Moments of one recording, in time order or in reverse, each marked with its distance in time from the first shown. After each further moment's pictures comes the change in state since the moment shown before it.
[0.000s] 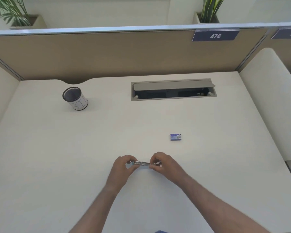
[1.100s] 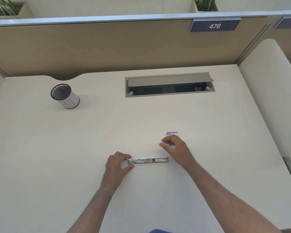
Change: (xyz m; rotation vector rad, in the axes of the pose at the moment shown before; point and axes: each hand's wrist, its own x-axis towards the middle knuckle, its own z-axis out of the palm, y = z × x) left_hand 0.020 -0.027 0.012 0.222 0.084 0.107; right_hand 0.027 0.043 -0.051 0.221 0.330 0.041
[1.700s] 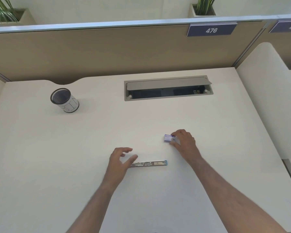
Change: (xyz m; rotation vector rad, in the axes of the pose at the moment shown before) left_hand 0.009 0.055 -0.023 -0.379 -0.001 -0.148; right_hand 0.030 0.025 -0.034 -0.543 0.031 0.012
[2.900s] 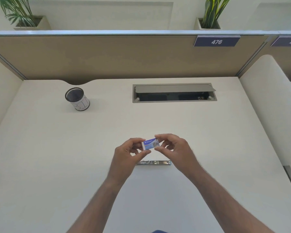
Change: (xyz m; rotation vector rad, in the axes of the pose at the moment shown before) left_hand -0.038 0.088 -0.023 -0.222 -0.005 0.189; right_hand -0.082 -0.145 -0.066 0.692 -0.055 -0.122
